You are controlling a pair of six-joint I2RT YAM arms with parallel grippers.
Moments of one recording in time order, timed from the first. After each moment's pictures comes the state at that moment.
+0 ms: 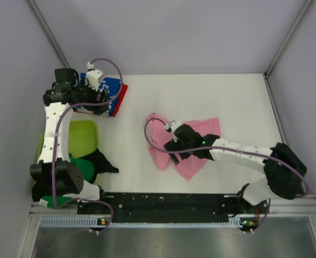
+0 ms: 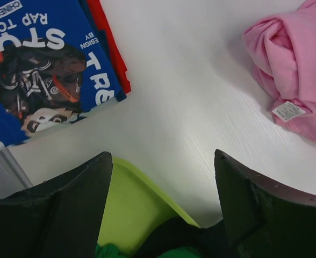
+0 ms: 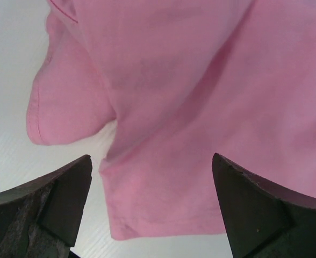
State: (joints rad) left arm 0.08 1.55 1.63 -0.97 0.49 0.53; right arm 0.89 1.36 0.85 -0.35 0.11 0.17
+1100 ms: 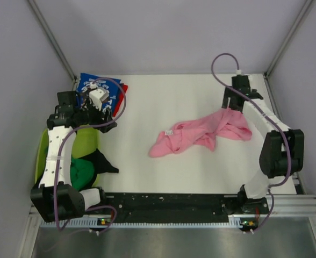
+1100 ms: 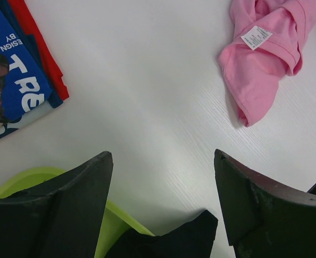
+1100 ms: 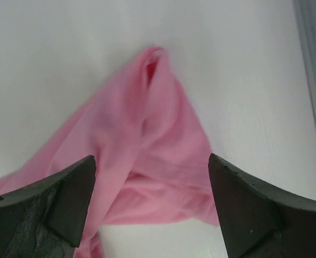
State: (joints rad) left arm 0.15 1.21 1.20 -0.82 0.72 0.52; right arm 0.04 1.69 1.33 -0.48 0.35 0.23
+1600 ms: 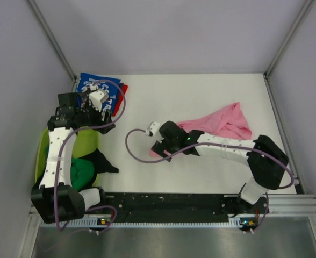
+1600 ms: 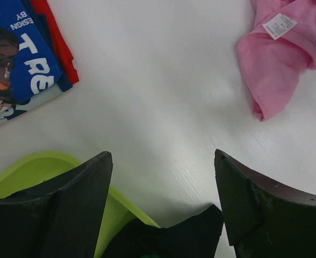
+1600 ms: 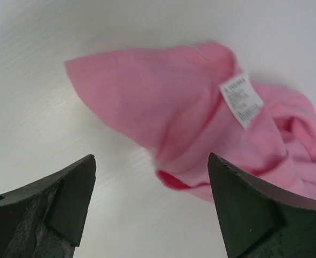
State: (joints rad) left arm 0.15 1.20 1.16 -0.80 0.67 0.52; right arm 0.96 1.57 1.06 -0.35 0.14 -0.15
